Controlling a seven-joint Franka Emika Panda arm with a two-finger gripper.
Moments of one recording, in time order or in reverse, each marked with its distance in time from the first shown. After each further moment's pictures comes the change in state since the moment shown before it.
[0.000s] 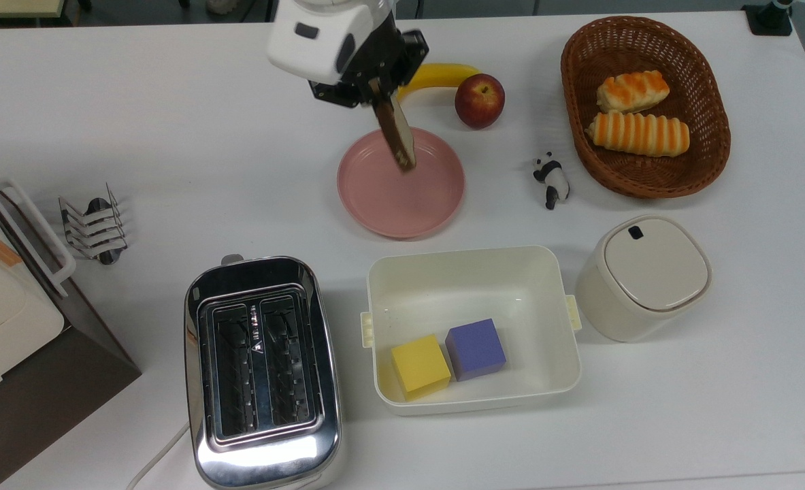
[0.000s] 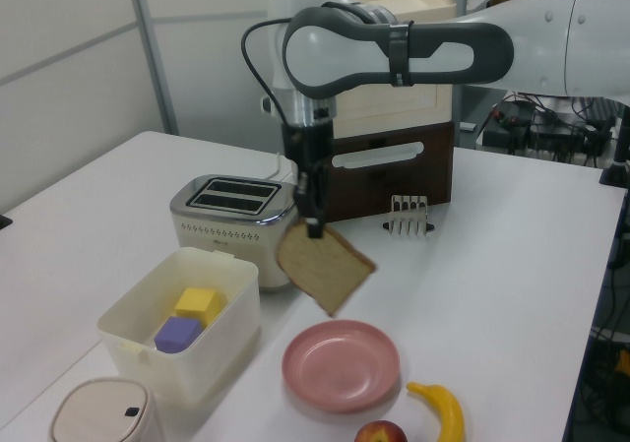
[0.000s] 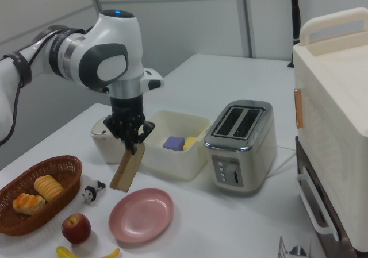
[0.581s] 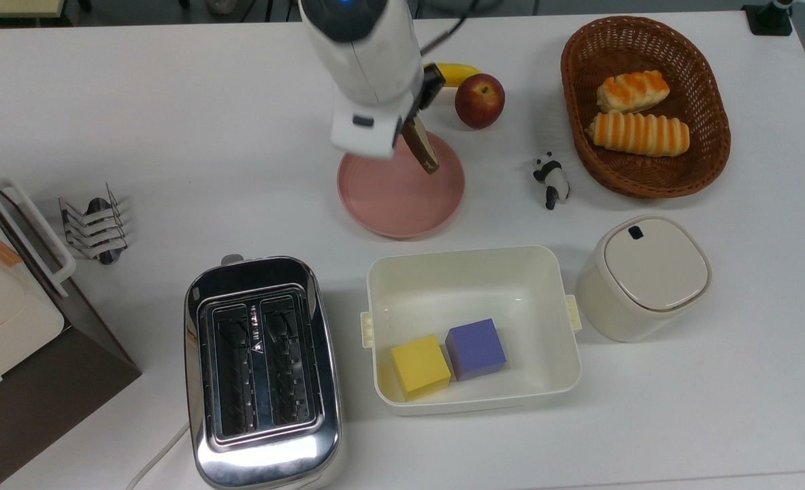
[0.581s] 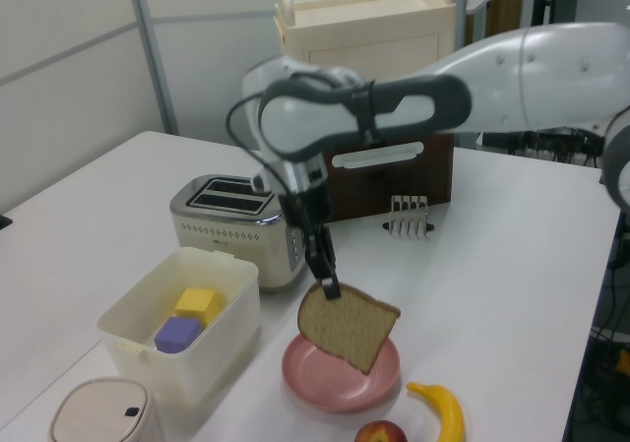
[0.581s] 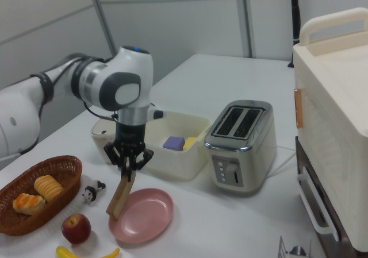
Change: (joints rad) arm 0.043 0.117 0.005 -0.041 0.000 -0.055 -0.100
